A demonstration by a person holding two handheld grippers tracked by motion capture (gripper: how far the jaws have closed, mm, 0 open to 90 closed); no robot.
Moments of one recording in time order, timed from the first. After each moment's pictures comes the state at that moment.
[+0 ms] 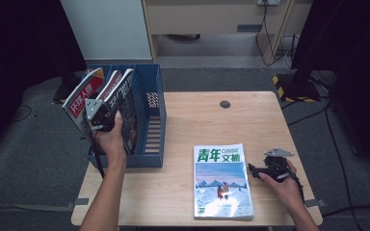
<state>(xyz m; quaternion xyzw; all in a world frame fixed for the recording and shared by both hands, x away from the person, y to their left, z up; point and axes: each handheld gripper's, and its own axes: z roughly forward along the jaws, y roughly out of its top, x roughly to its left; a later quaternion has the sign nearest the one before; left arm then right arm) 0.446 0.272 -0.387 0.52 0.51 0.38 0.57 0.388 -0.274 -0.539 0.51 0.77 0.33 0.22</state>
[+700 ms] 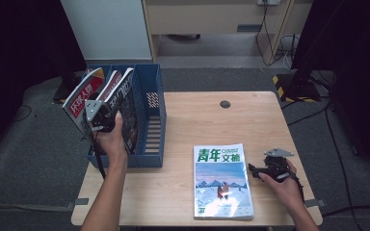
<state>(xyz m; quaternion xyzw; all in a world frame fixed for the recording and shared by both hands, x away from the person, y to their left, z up) 0.443 0.270 -0.386 0.51 0.51 0.39 0.58 0.388 -0.274 -0.539 0.51 0.77 0.33 0.22</state>
